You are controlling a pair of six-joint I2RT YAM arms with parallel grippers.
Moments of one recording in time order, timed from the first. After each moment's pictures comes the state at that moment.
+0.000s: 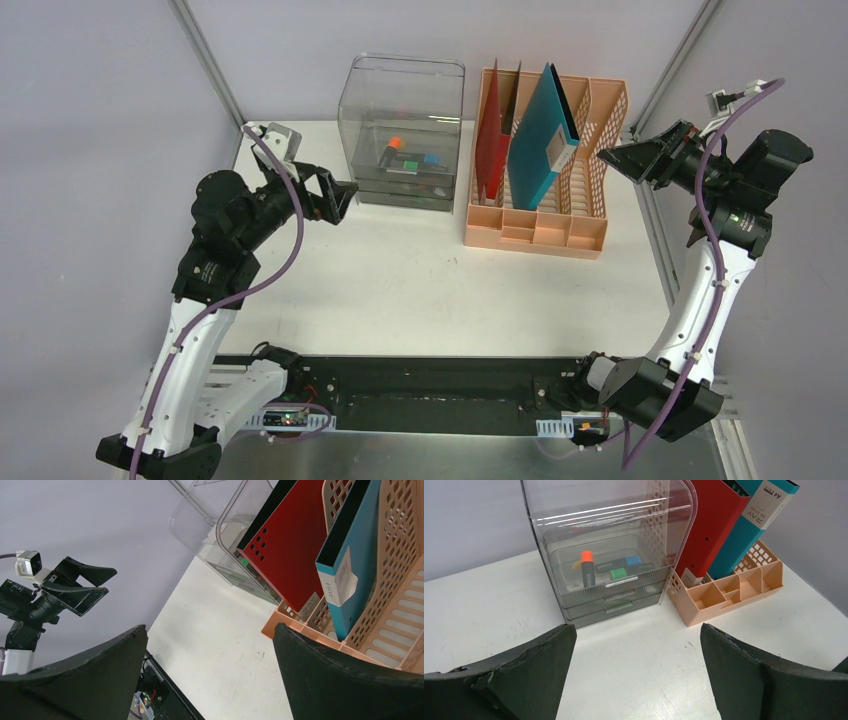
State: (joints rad) left arm -0.28 0.83 1.16 -0.42 0.26 -0.13; right arm -0.49 1.16 1.38 -0.38 -1.27 0.52
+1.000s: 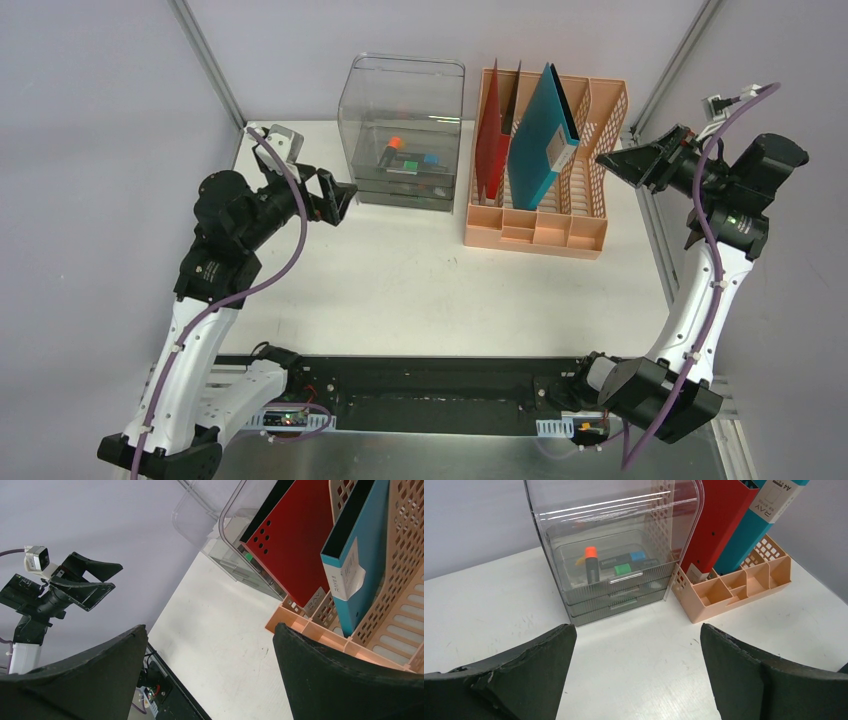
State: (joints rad) left arm -0.27 0.83 1.15 -0.42 0.26 -0.11; right arm -0.49 1.15 1.35 -0.38 -1.30 0.52
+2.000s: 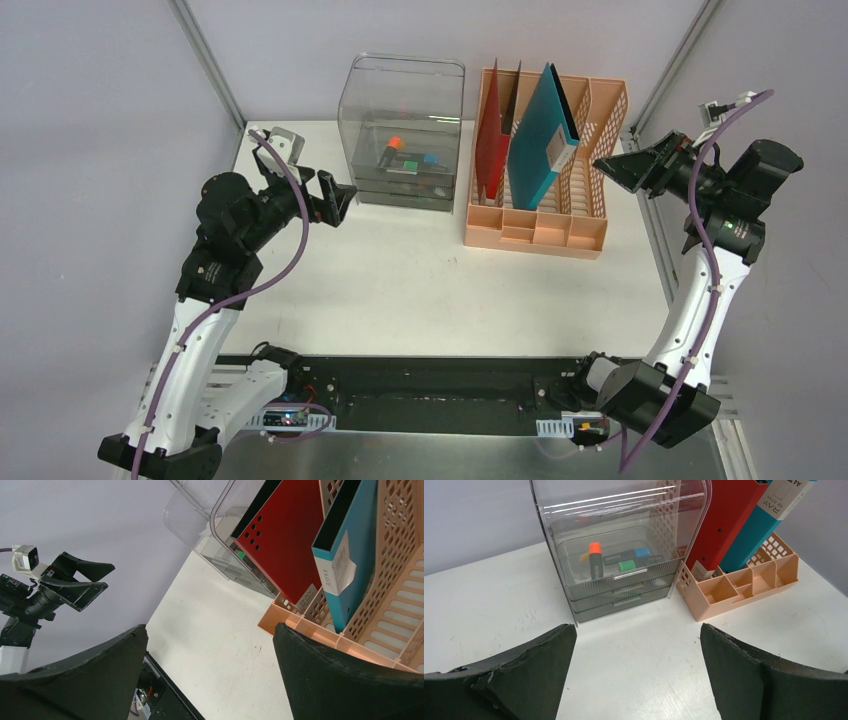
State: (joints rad) left arm -0.27 0.82 1.13 -0.42 0.24 -0.10; right arm -0.49 1.12 1.31 -0.39 -1.27 0.47
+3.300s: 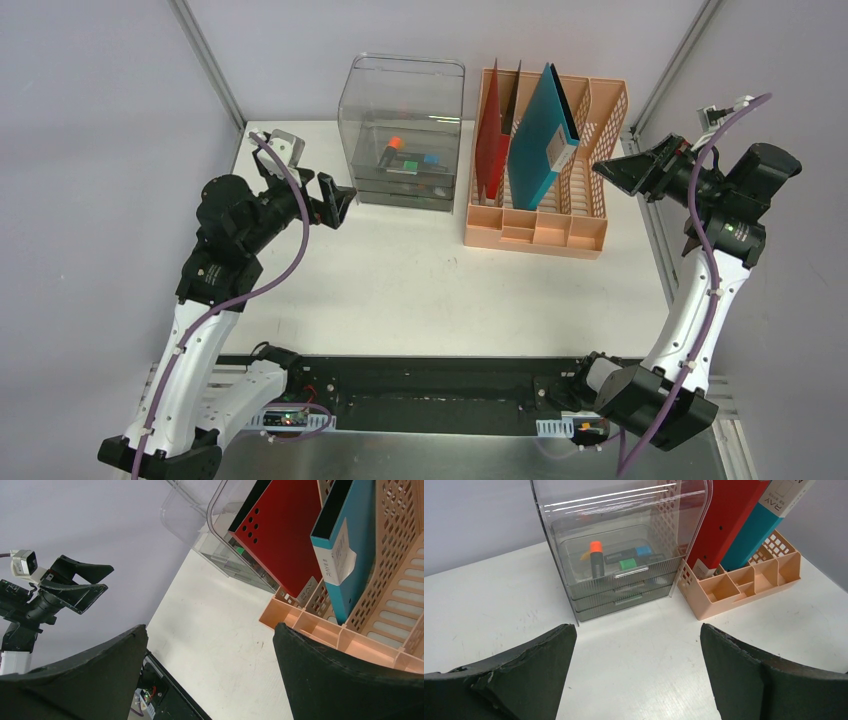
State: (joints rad) left arm -0.27 0.81 1.11 -0.42 0.24 -0.09; right arm -0.49 1.11 1.31 -0.47 -1.25 0.44
